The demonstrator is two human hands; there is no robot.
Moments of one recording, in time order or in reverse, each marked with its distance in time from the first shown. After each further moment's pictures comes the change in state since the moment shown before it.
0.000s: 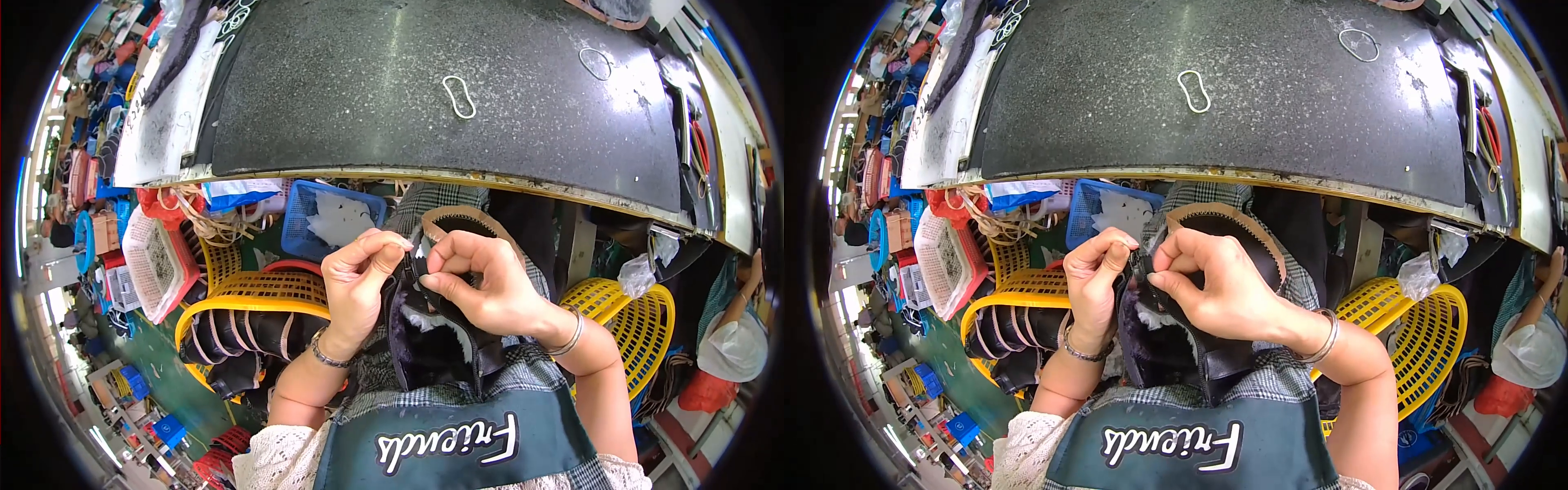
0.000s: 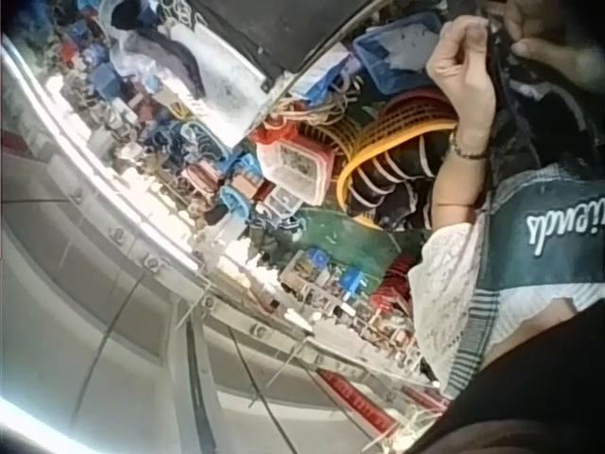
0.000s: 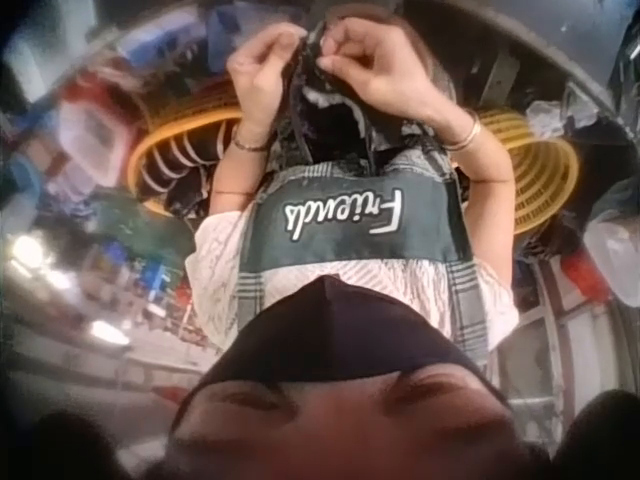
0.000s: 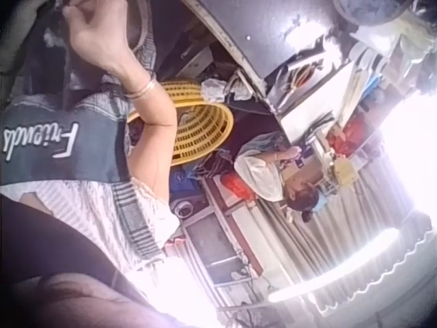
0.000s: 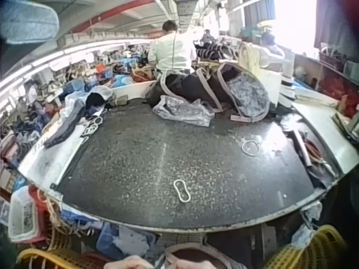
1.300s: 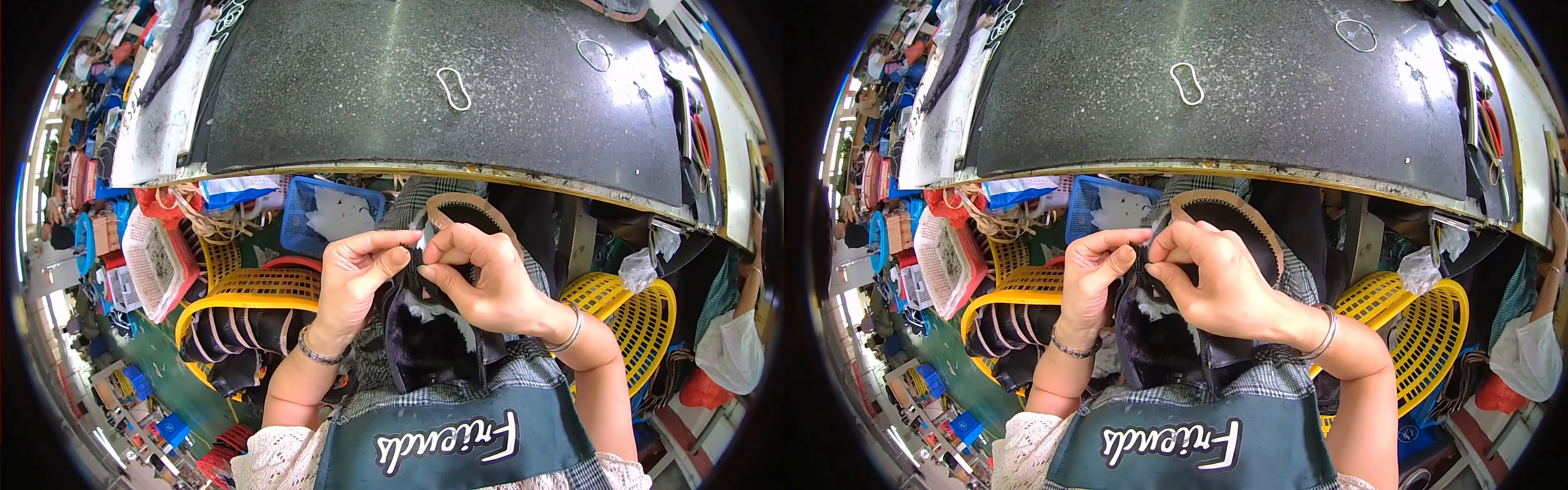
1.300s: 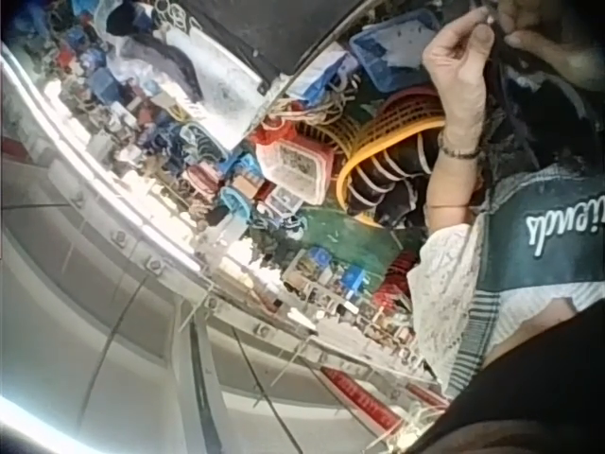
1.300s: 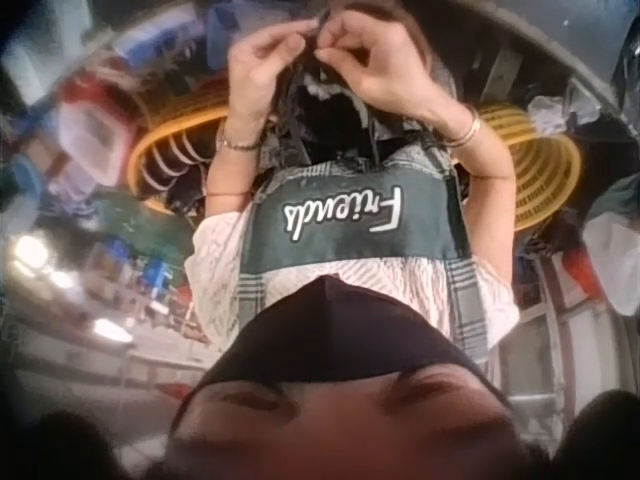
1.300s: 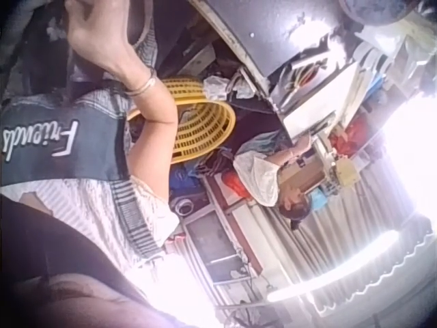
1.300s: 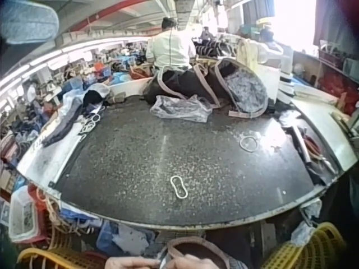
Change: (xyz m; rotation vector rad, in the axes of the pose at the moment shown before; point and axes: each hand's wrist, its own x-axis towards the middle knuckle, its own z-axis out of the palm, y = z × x) left_hand 0.004 0.009 -0.004 -0.108 -0.085 -0.288; right_hand 0.001 0.003 0.002 -0.139 0.106 -0.210
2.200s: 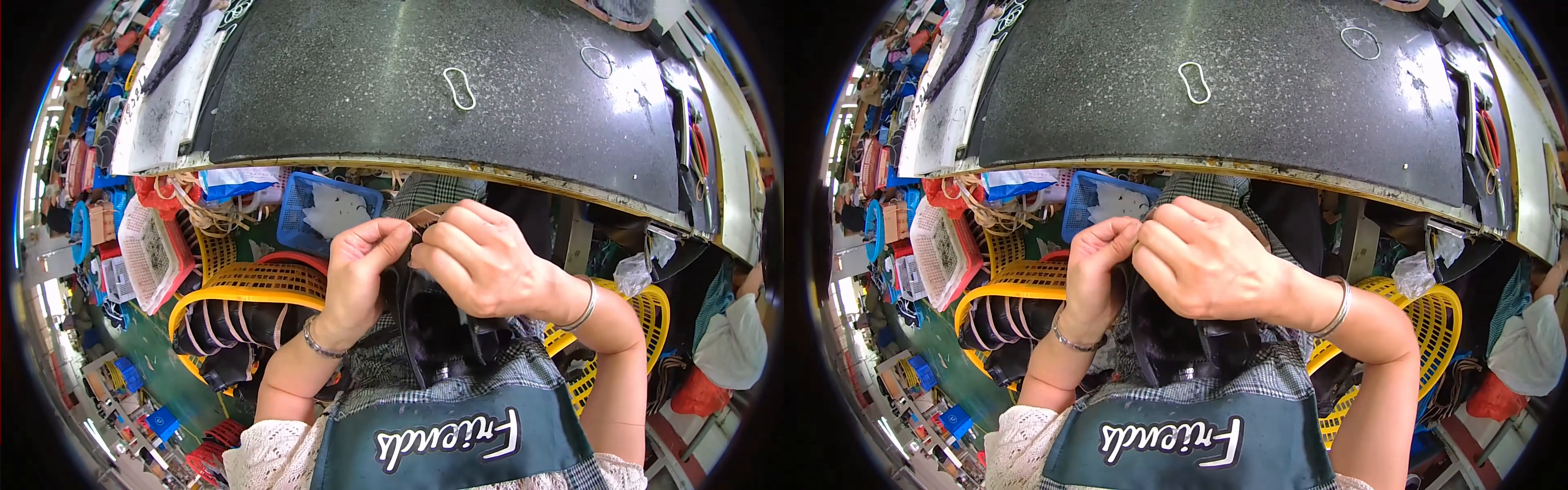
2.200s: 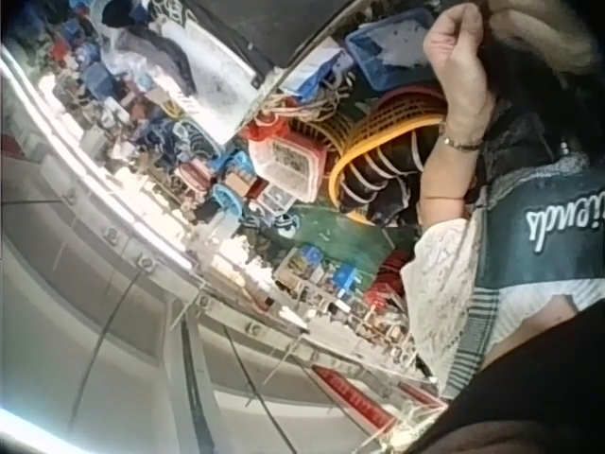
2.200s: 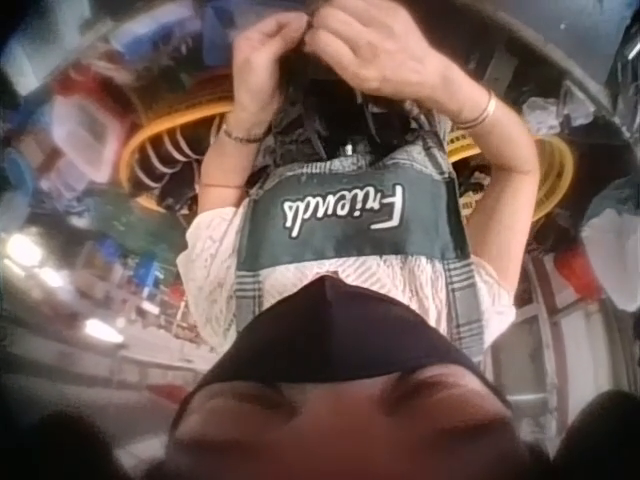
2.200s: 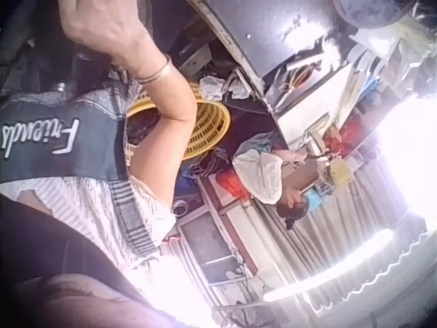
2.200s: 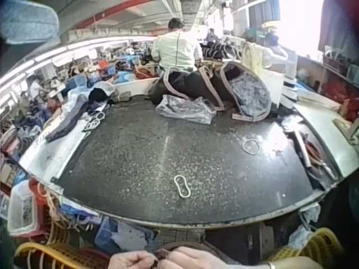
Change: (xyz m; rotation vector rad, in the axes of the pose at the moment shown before) left_hand 0.002 -0.006 0.008 -0.185 0.052 -0.097; right_hand 0.026 -0.007 -0.018 -0.765 -0.130 -0.894
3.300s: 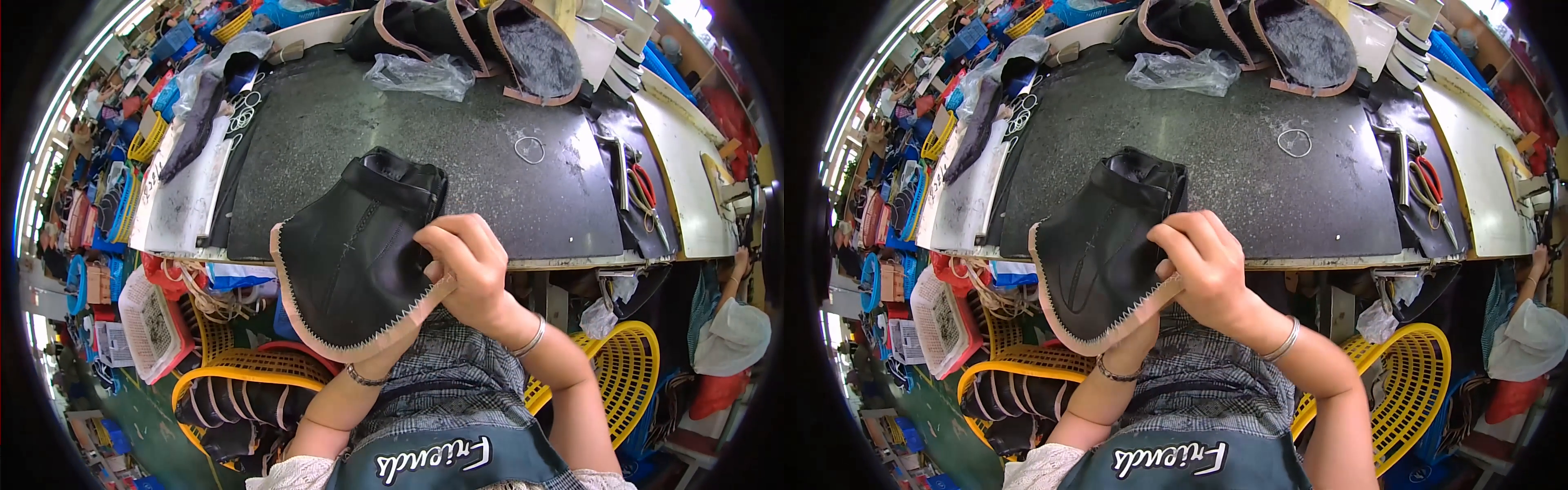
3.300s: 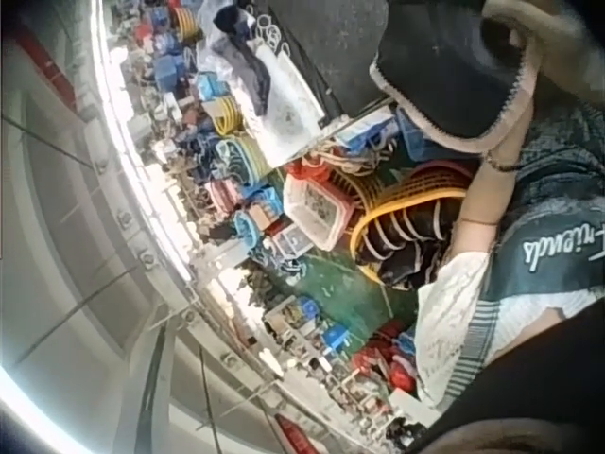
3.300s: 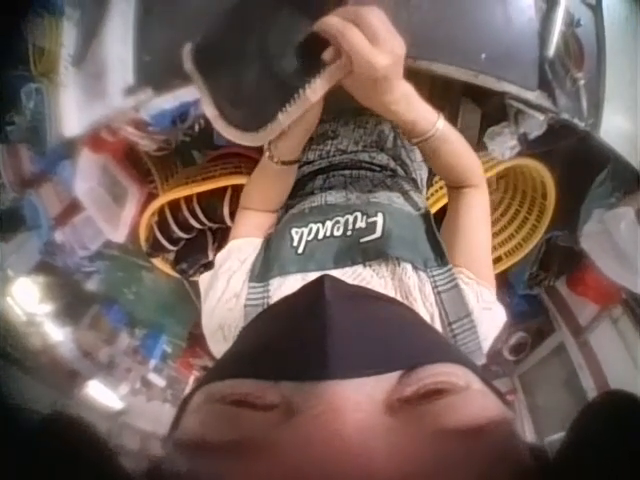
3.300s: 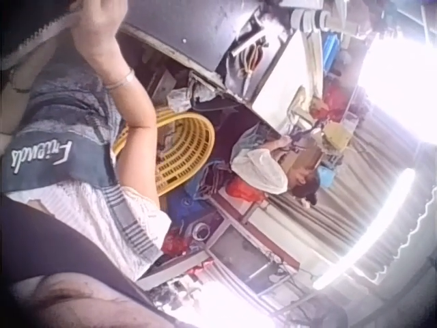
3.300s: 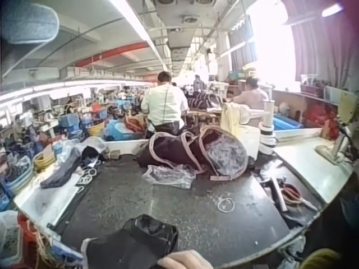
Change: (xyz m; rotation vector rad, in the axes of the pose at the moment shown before) left_hand 0.032 0.015 0.065 0.616 -0.073 0.776; right_hand 0.024 0.032 -0.024 -0.225 0.509 0.296
